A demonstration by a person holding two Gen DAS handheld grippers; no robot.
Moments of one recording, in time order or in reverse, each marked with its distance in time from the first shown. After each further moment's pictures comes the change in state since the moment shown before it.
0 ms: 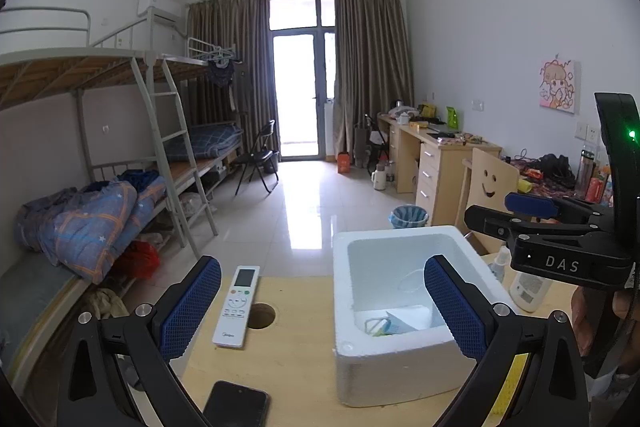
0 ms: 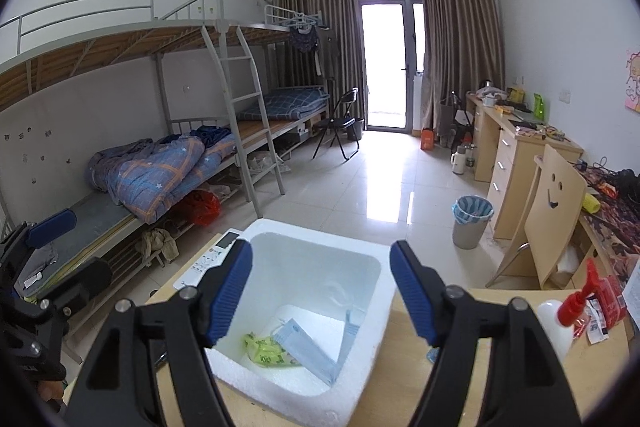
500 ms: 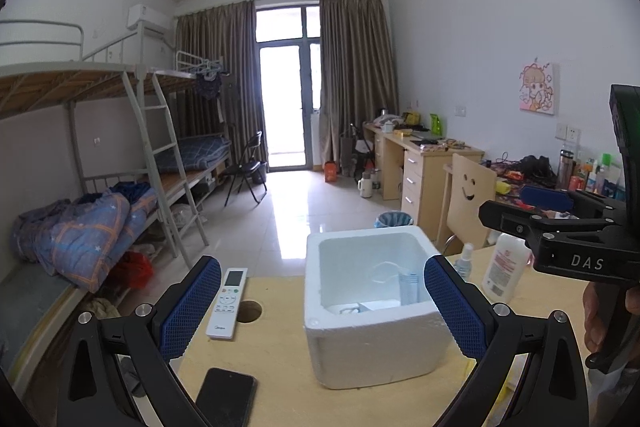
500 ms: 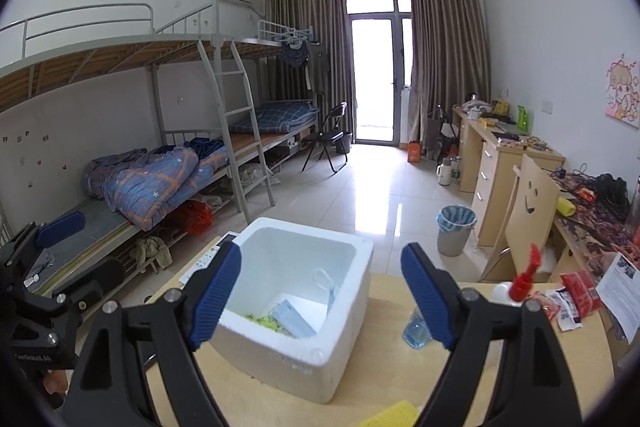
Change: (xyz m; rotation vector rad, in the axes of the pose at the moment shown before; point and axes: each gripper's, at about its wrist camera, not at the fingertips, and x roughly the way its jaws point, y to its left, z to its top) left arm -0.050 -0.021 -0.006 0.027 -0.040 -0.043; right arm -0.064 0.000 -0.006 -0.002 -0.055 -0.042
